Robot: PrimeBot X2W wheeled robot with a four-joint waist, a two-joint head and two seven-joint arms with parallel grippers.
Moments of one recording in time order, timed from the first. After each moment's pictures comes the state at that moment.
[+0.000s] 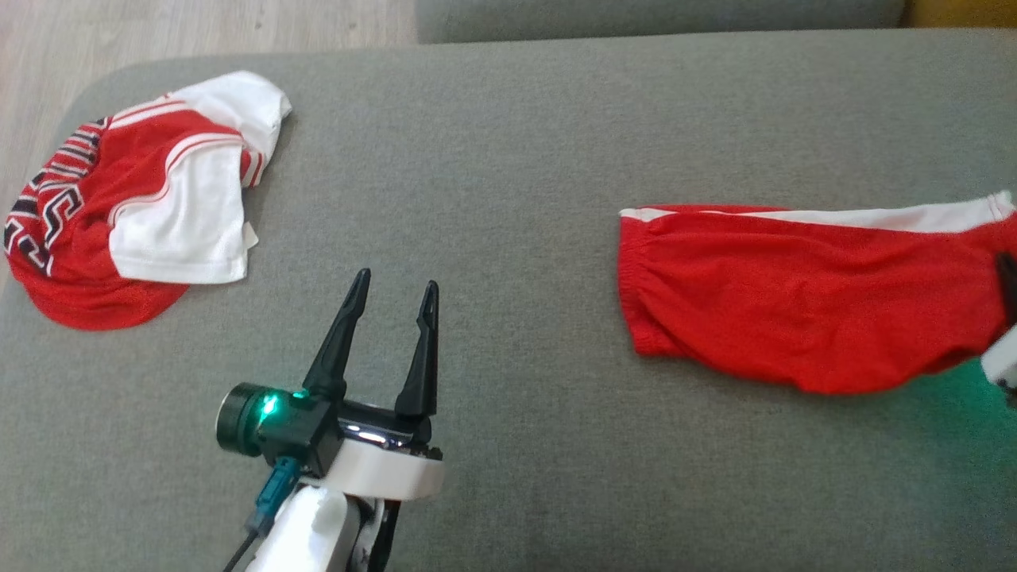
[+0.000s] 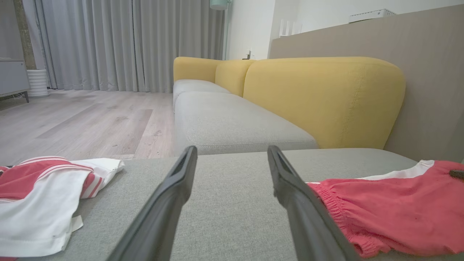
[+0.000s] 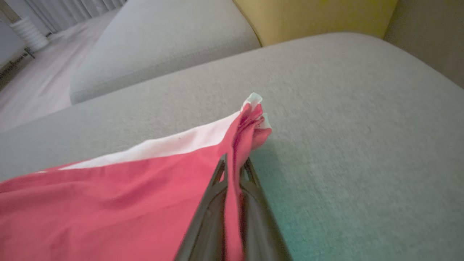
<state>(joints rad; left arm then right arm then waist) -0.18 0.09 -0.42 0.14 -0.25 0.07 -0.26 -0.50 -0.62 0.49 0.88 0.98 0.12 -0.09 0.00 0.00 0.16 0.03</state>
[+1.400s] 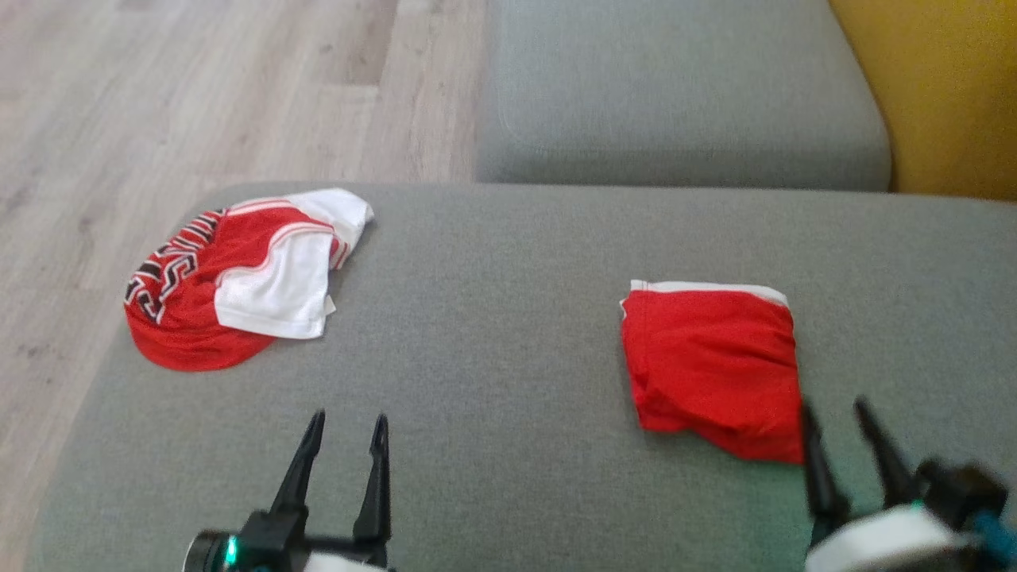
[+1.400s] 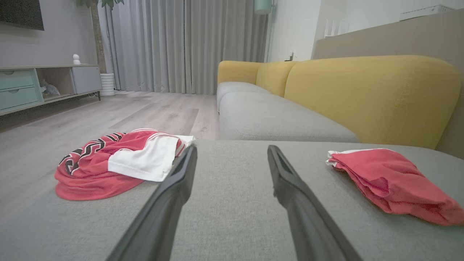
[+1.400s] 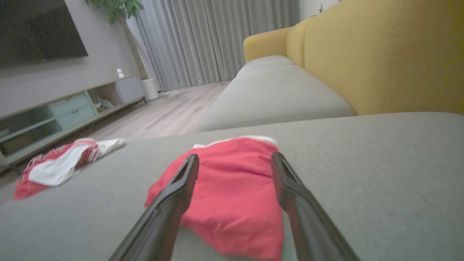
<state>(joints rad) 0.07 0.07 -0.28 0.21 -0.18 0.05 -0.26 0.06 -0.20 0.11 0.33 0.39 0.12 -0.25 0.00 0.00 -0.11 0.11</state>
